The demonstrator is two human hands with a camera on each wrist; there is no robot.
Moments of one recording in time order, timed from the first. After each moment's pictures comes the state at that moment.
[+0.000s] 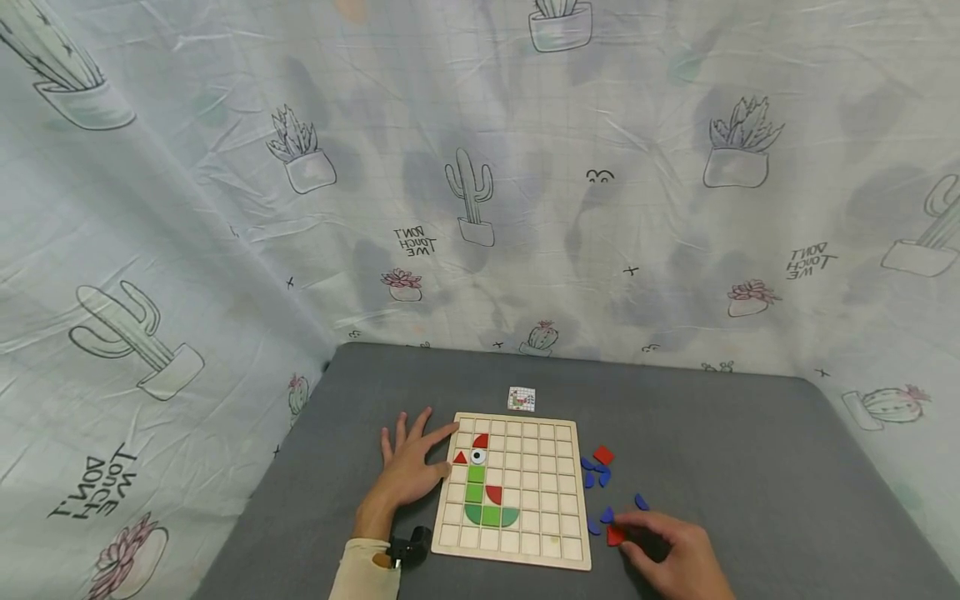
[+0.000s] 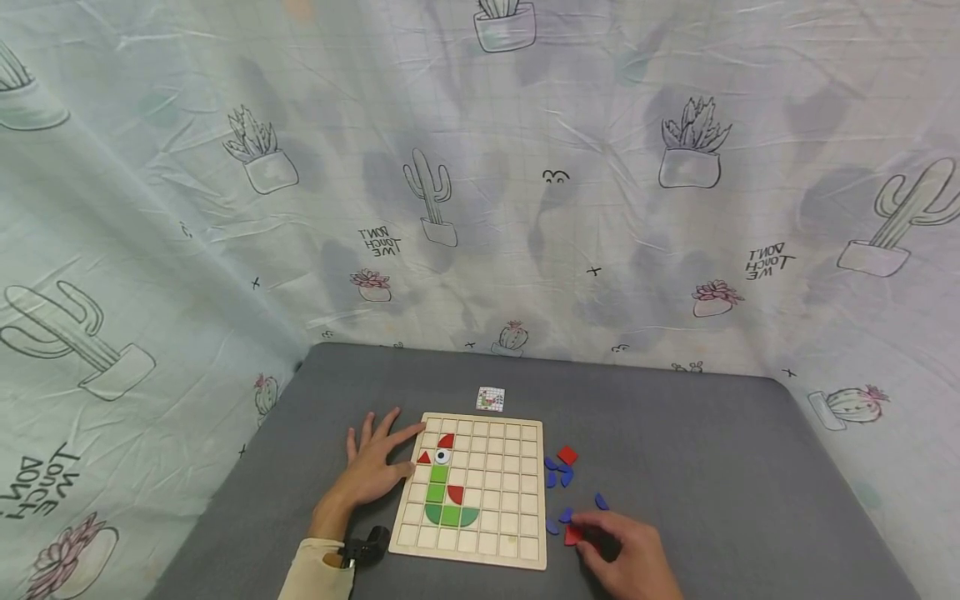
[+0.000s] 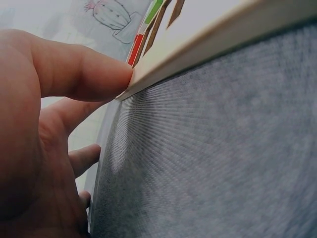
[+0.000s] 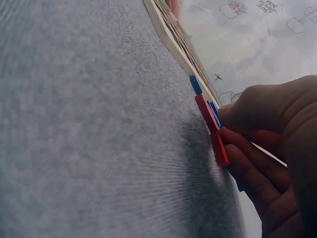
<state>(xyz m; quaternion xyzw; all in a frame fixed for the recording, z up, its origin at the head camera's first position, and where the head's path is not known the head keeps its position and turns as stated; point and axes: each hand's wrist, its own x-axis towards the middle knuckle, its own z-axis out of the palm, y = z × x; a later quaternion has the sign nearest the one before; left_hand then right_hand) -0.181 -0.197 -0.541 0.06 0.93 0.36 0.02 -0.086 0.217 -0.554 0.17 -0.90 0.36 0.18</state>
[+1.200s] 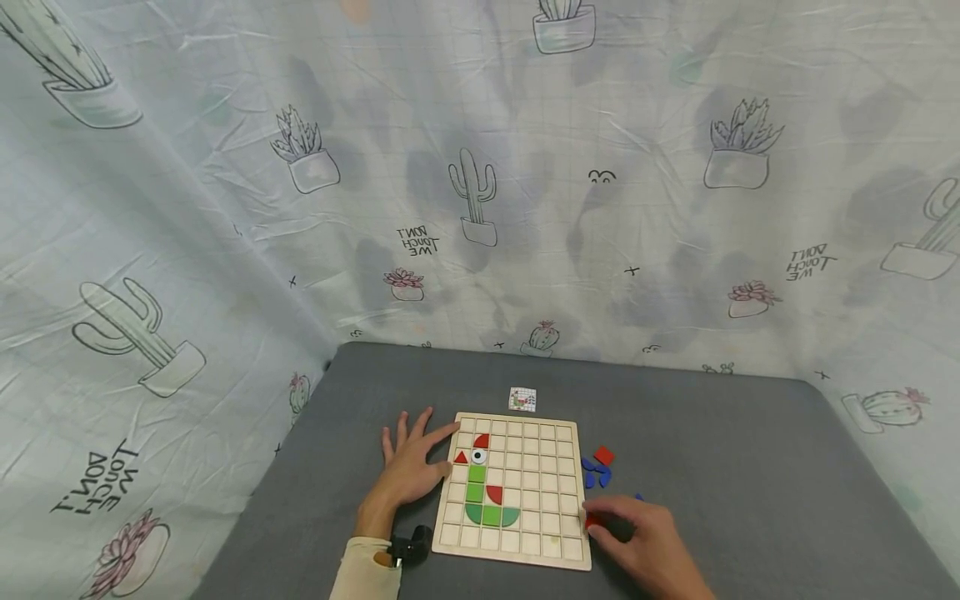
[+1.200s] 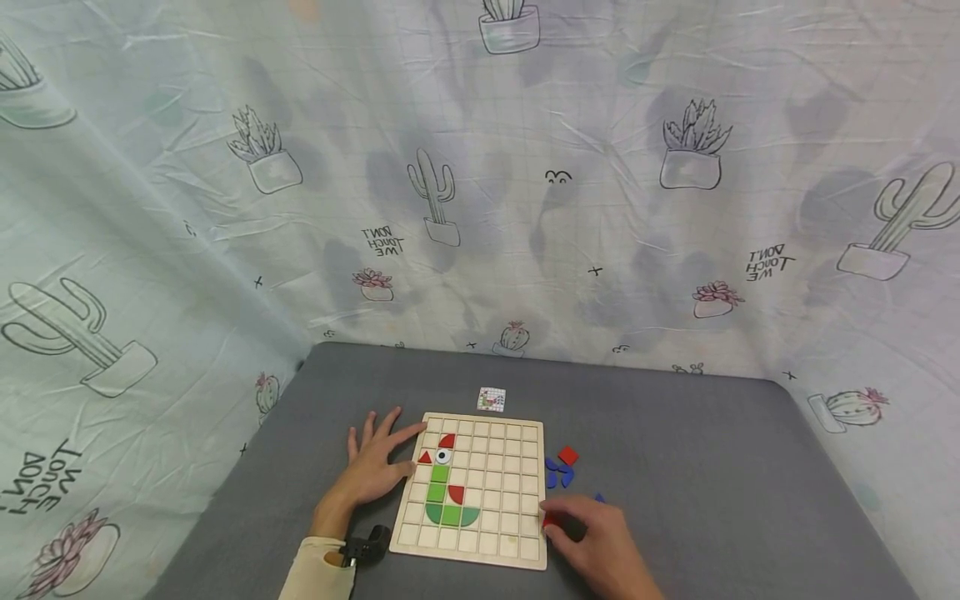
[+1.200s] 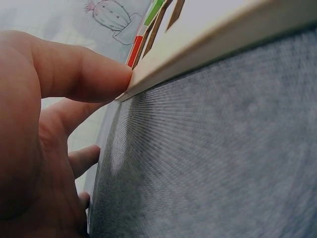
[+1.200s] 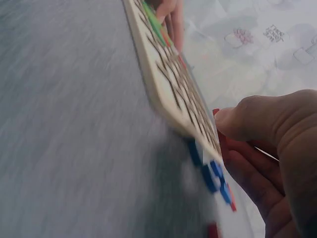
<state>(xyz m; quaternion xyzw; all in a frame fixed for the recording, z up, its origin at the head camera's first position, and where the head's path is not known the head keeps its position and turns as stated) -0.180 -0.197 -0.541 0.06 0.93 0.36 0.01 -0.100 0.184 -0.543 0.22 -0.89 0.39 0.13</state>
